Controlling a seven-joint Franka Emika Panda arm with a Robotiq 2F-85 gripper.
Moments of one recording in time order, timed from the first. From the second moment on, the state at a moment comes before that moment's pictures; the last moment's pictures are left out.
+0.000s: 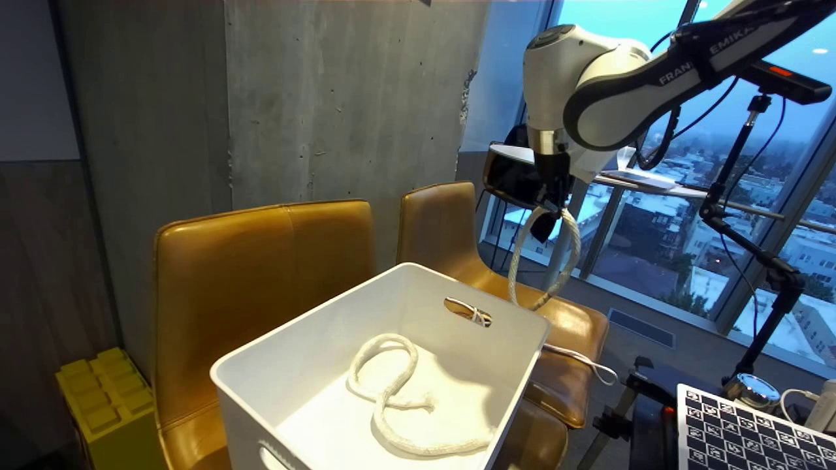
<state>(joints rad) -0.09 0.43 -0.18 -1.80 -0.66 2.13 0.33</state>
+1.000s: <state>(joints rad) 0.11 0.35 -0.09 -1.56 -0.48 1.90 0.36</state>
